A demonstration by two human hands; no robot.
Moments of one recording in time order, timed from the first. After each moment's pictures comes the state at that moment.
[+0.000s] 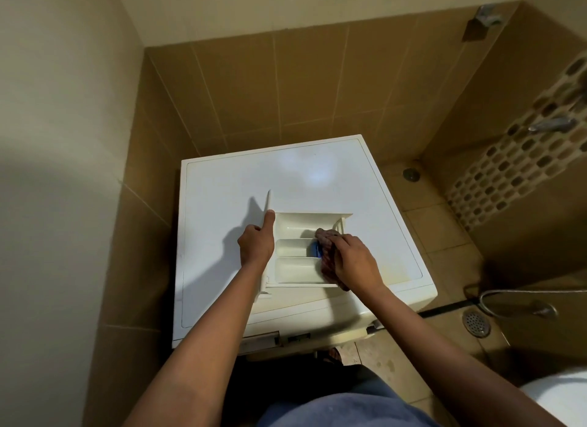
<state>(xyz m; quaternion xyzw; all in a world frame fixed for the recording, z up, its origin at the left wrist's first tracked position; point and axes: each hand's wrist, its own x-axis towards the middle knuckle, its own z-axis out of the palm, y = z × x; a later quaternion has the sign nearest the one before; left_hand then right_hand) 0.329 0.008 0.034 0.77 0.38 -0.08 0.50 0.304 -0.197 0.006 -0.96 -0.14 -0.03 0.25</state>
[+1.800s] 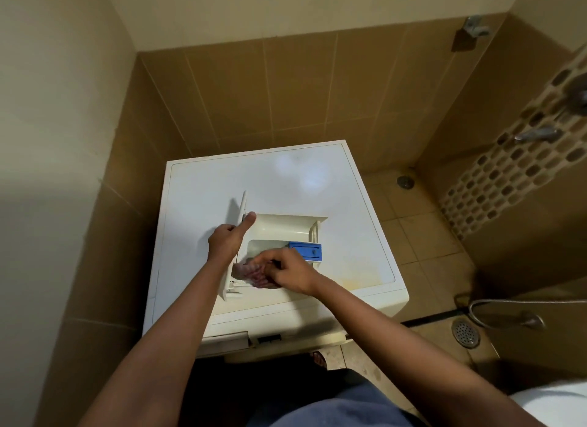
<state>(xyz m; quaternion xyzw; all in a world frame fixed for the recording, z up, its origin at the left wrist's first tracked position) 0.323 0.003 0.045 0.81 0.33 -0.07 0.48 0.296 -0.161 0.054 -0.75 -0.17 0.31 0.56</state>
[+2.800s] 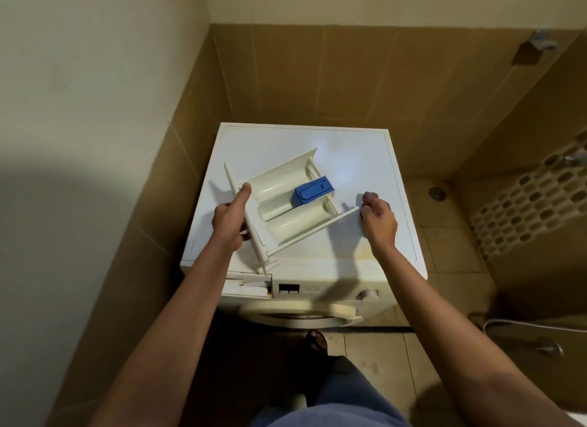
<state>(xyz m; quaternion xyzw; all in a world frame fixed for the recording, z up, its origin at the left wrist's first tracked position) 0.216 0.032 0.066 0.55 0.44 0.02 0.71 0.300 -0.234 0.024 -0.83 0.11 0.03 0.55</state>
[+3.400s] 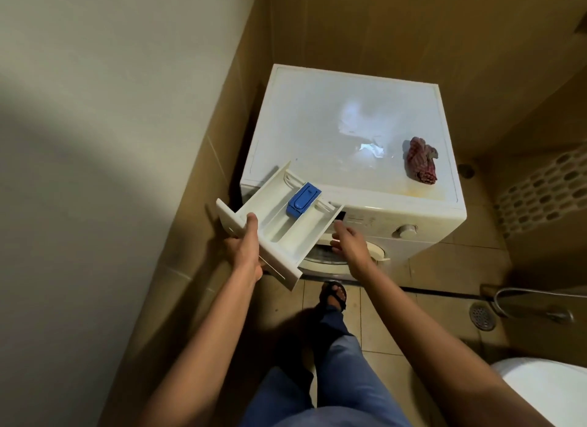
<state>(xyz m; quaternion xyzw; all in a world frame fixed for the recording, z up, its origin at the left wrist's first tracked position) -0.019 0.030 0.000 0.40 0.57 0.09 0.71 0.072 -0.151 -0.039 -0.74 0.12 0.29 0.60</state>
